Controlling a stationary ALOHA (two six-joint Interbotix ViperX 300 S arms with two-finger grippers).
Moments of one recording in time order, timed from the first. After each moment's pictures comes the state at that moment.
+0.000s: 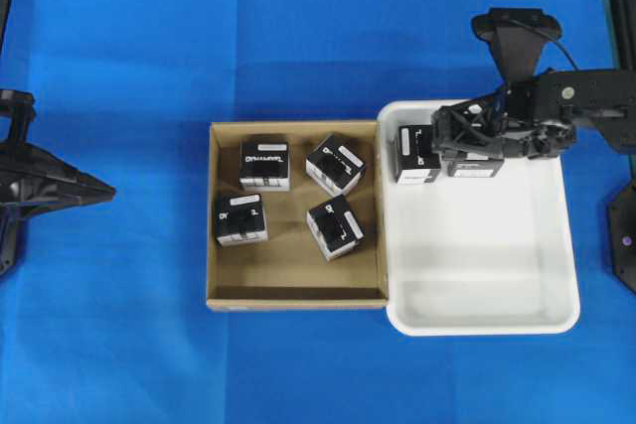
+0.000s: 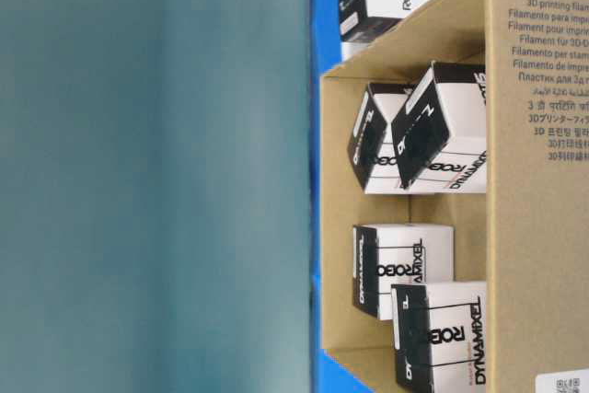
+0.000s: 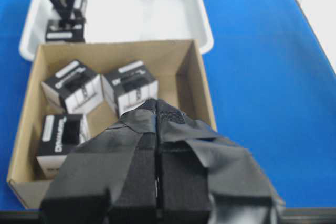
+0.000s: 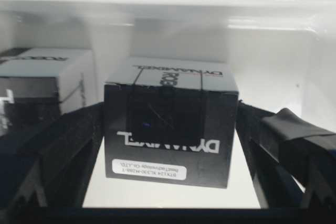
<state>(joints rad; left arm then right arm) -0.06 -1.02 1.07 0.01 0.18 -0.03 -0.30 -0.13 0.77 -0.21 0.74 1.36</state>
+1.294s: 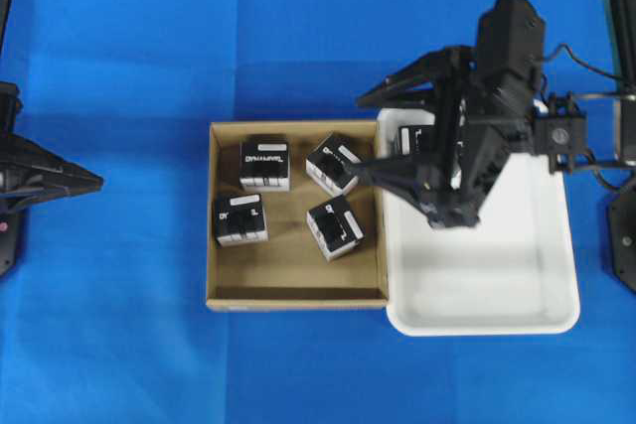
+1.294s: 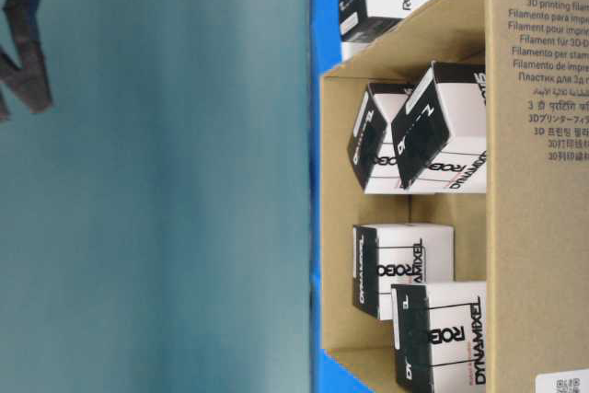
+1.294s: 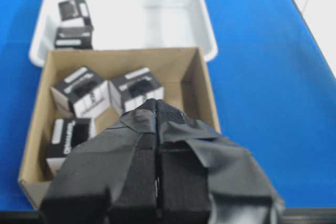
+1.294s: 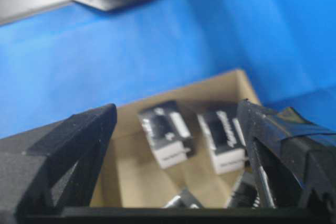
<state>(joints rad) -0.03 -1.07 1.07 0.01 0.21 -0.02 -0.04 -0.39 0.66 -0.46 0.08 0.67</state>
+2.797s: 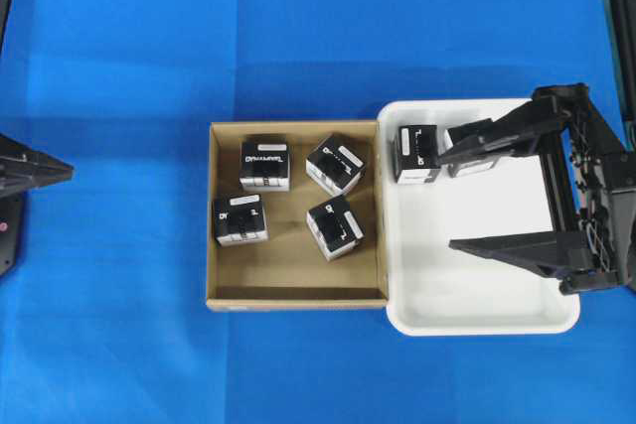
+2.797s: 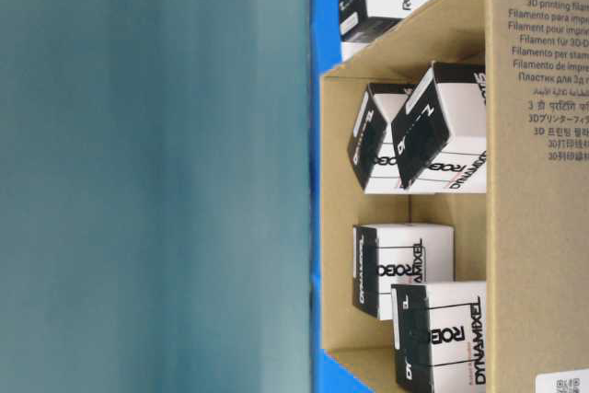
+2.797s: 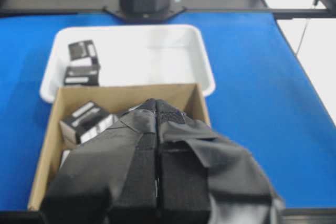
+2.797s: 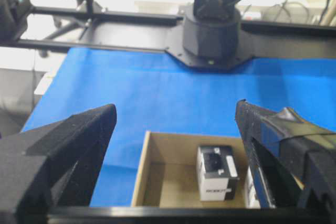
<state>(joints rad) -0.04 -1.18 1.07 0.01 0.20 -0.01 0.09 -0.70 0.88 -0.47 -0.10 0.44</state>
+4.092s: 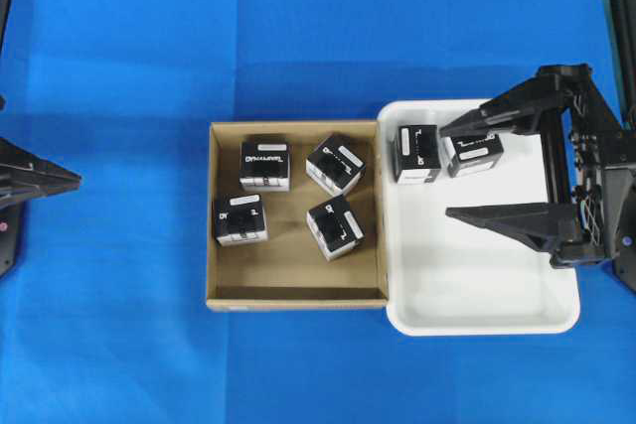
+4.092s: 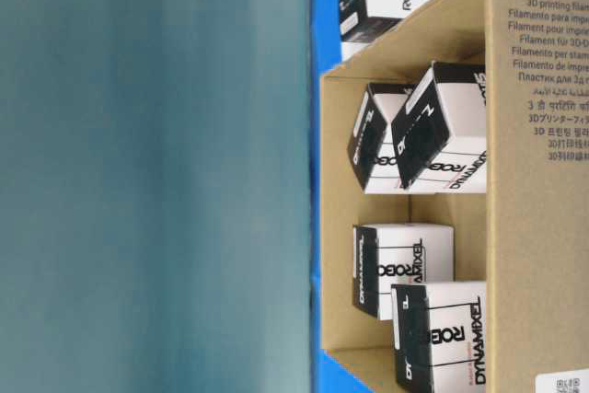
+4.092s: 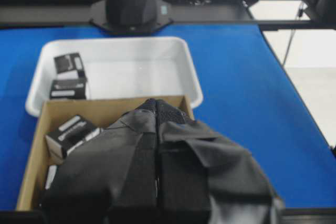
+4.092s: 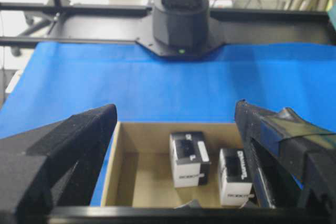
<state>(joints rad) -0.07 -1.14 1.08 0.01 0.12 -0.02 0.02 -0.71 0.90 -0.47 -0.09 0.45</state>
